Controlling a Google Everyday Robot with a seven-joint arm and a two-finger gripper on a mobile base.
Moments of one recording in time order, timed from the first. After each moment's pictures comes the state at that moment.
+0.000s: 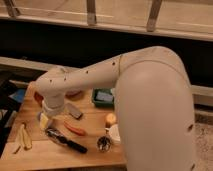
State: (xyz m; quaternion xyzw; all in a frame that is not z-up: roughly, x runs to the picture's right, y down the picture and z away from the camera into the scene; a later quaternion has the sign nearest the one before) arm -0.240 0.153 0.699 -0.40 0.03 0.37 0.84
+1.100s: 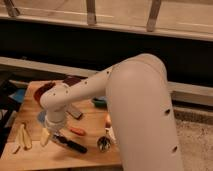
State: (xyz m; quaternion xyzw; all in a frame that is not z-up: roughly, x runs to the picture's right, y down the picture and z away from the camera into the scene) arm -0.240 0.228 0.717 -0.46 0.07 0.39 0.80
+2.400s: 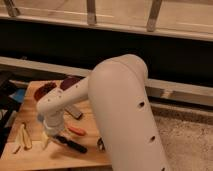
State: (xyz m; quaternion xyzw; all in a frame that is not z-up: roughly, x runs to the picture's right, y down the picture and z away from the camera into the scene) arm -0.248 0.256 0.746 -0.44 0.12 0.40 0.79
